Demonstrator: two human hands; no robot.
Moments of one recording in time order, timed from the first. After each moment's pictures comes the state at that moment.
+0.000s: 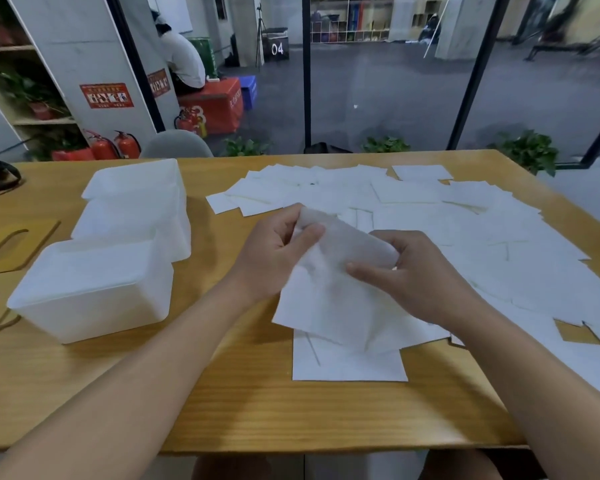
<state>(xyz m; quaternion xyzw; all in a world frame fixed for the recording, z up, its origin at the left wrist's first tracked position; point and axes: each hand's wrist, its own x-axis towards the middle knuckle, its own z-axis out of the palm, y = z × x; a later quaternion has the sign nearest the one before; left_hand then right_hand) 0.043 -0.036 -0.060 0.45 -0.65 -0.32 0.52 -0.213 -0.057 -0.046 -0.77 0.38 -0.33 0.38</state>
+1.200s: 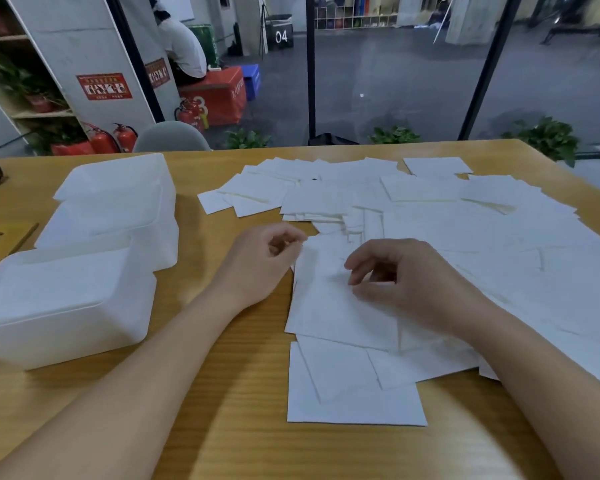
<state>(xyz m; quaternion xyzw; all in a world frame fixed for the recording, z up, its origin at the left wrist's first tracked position) 0.076 -0.075 -0.095 0.62 -0.65 -0.19 0.39 -0.207 -0.103 -0.074 -0.81 0.37 -0.27 0.36</state>
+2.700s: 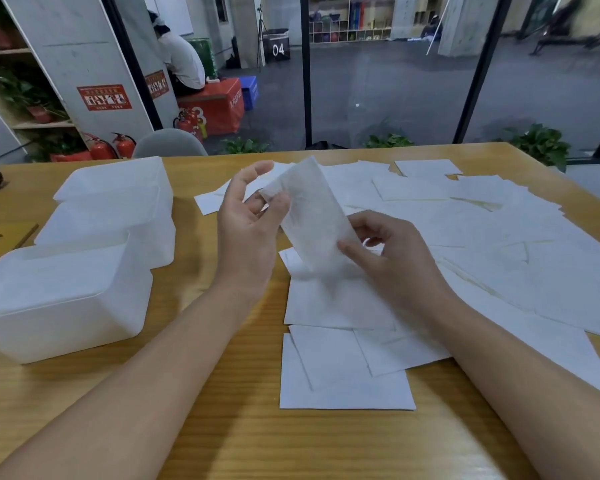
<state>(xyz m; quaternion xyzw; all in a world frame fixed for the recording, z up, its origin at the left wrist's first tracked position) 0.032 -0.065 -0.064 0.43 -0.46 -0.32 0.71 -0.185 -0.103 -0.077 -0.77 0.37 -0.41 0.30</state>
